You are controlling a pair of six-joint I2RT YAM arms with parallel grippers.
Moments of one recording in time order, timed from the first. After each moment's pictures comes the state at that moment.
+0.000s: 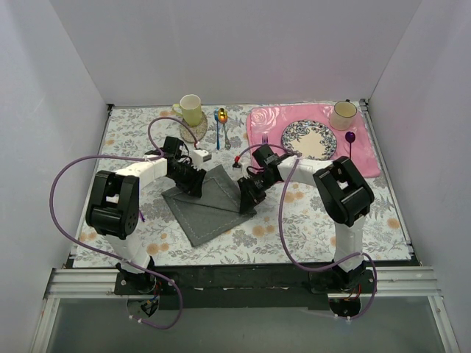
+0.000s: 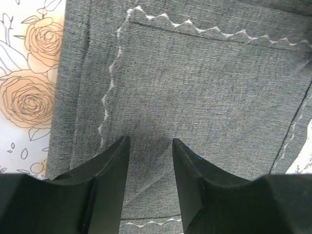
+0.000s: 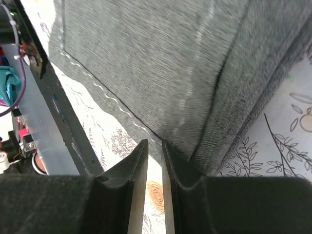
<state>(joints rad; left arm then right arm) -0.24 1.75 1.07 -0.53 0.49 0.41 0.63 1.96 1.22 -0.48 -0.82 0.02</state>
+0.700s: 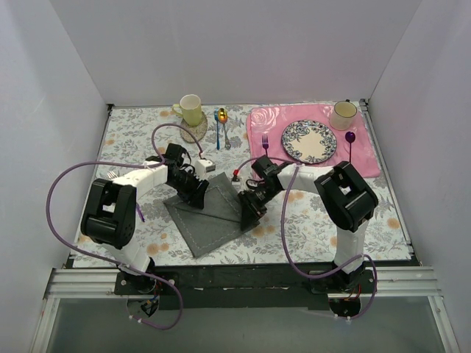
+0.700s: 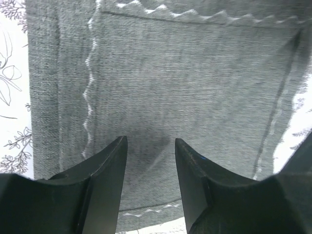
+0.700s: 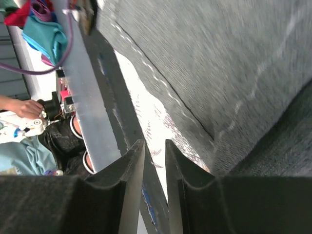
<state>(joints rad) -0.28 1.66 0.99 -0.62 0.55 0.49 0.68 1.92 1.09 -0.54 -1.01 0.00</state>
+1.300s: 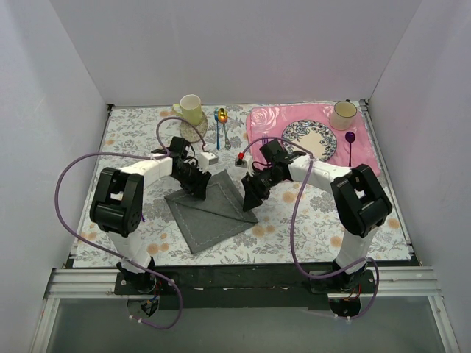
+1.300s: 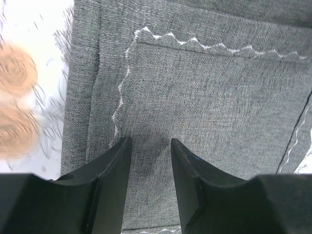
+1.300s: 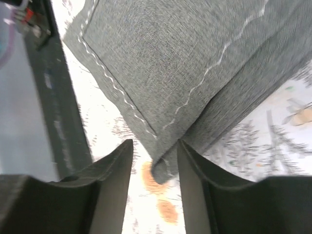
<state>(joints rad) -0.28 1.77 1.08 -0.57 0.52 0.47 0.61 1.82 1.16 -0.50 -0.87 -0.19</state>
